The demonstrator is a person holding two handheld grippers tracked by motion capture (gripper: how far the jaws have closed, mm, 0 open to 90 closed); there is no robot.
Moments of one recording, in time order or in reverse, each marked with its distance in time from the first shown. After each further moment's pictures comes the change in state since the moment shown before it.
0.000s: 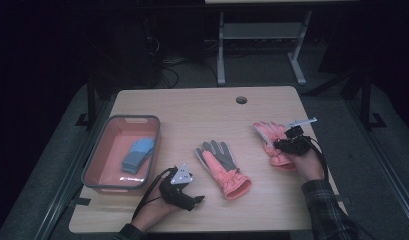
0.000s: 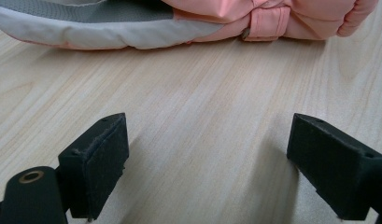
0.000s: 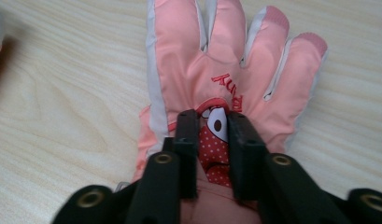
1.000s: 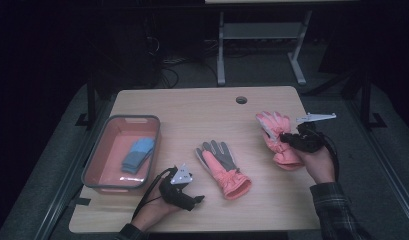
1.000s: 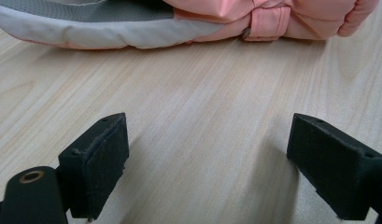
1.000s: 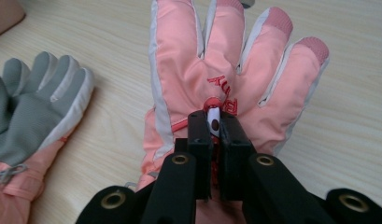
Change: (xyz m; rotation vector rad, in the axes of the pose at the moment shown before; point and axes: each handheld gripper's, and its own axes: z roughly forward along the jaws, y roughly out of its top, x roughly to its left) left arm 0.000 0.000 -0.001 0.003 0.001 -0.002; right arm 0.013 0.012 -0.062 -0.135 0.061 0.002
